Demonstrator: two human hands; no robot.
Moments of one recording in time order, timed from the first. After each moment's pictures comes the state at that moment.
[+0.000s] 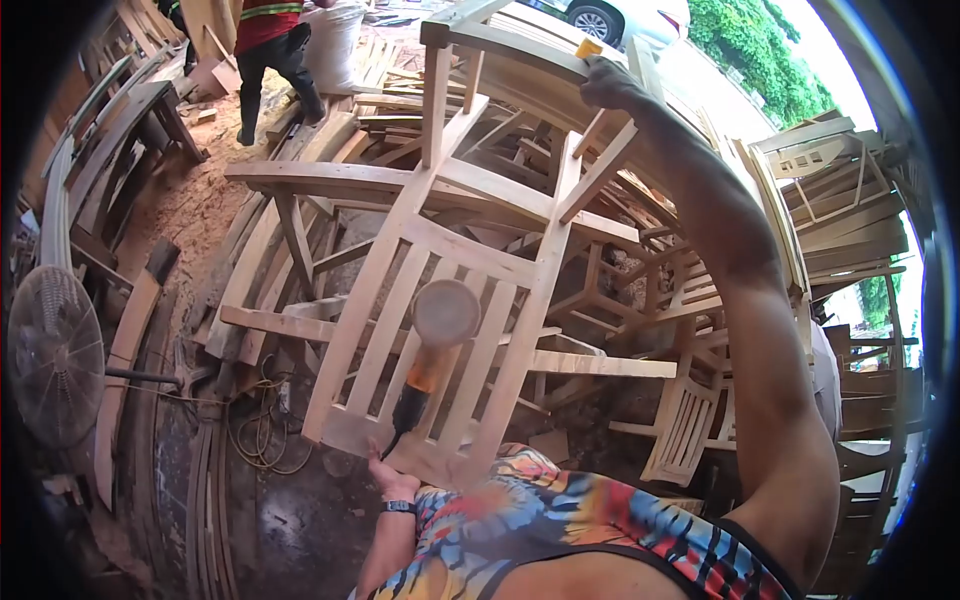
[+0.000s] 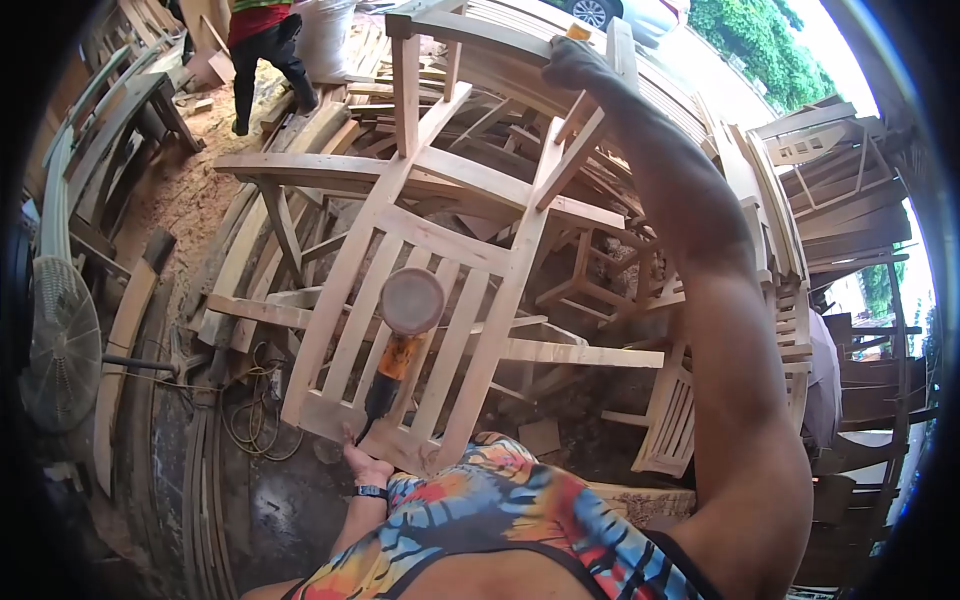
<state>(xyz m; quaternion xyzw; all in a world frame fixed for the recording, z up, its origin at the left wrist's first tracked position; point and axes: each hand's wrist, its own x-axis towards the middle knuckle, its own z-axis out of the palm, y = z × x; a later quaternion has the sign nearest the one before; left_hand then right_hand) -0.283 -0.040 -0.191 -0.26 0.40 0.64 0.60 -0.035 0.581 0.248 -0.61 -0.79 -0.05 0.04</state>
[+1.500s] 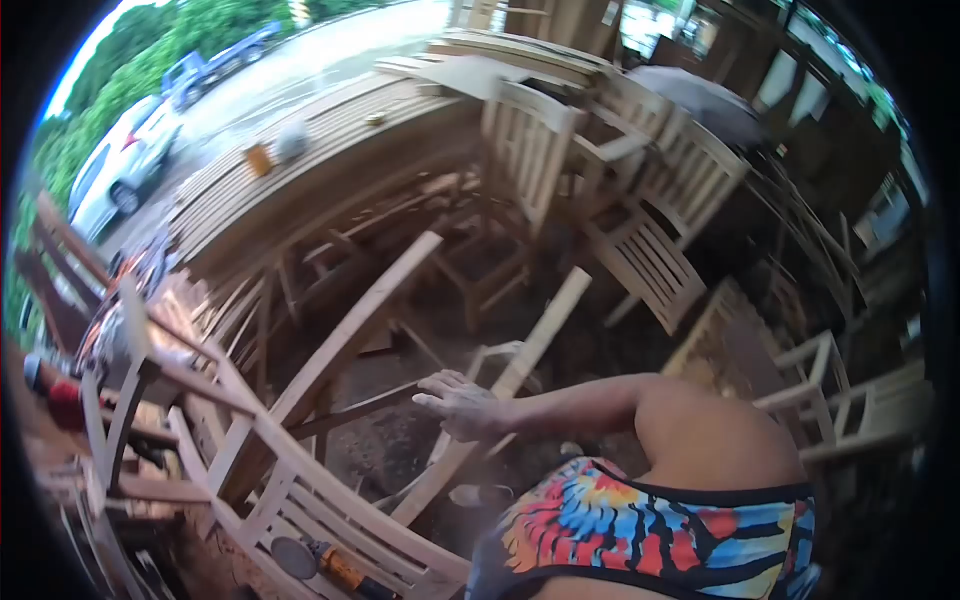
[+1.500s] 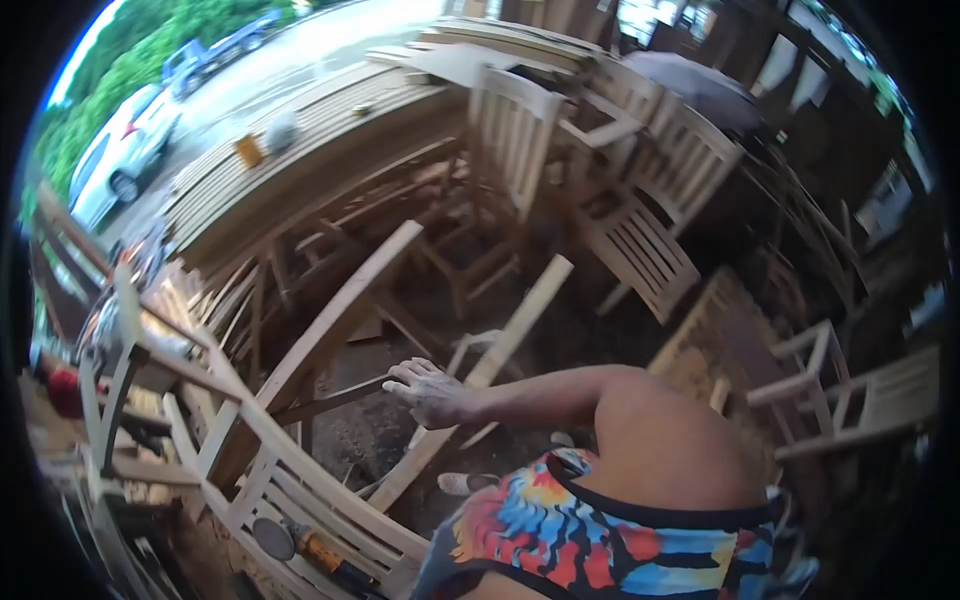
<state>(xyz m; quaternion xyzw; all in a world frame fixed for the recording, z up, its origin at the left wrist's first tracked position) -0.326 0.145 -0.241 0.04 0.58 0.35 0.73 0.002 0.233 -0.032 -0.60 -0.75 0.13 0.24</state>
